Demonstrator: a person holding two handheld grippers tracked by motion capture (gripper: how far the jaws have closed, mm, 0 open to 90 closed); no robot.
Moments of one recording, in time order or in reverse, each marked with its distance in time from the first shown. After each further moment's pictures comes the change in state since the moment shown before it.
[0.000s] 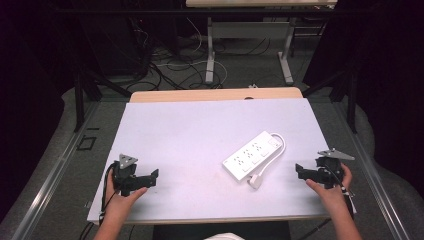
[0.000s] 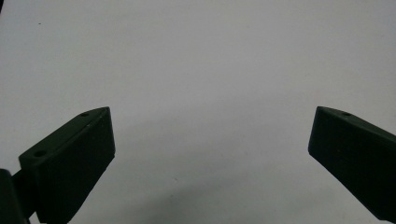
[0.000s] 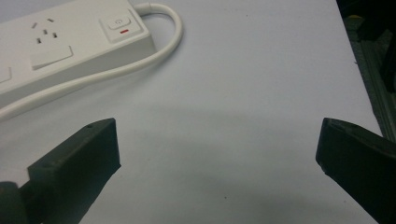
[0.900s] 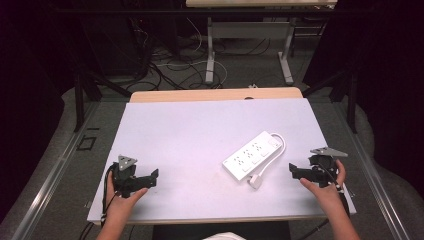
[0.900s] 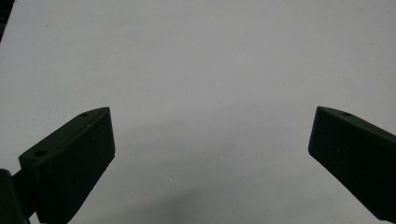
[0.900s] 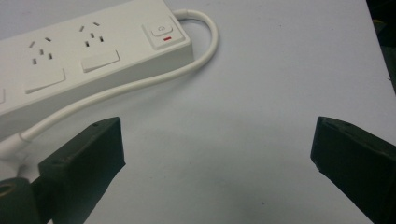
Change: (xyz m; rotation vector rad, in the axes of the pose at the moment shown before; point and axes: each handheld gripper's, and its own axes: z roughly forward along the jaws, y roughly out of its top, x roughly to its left) left arm -0.004 -0.002 -0.003 -0.031 0.027 -0.029; right arm 0.021 0.013 -0.006 0.029 0.053 -0.050
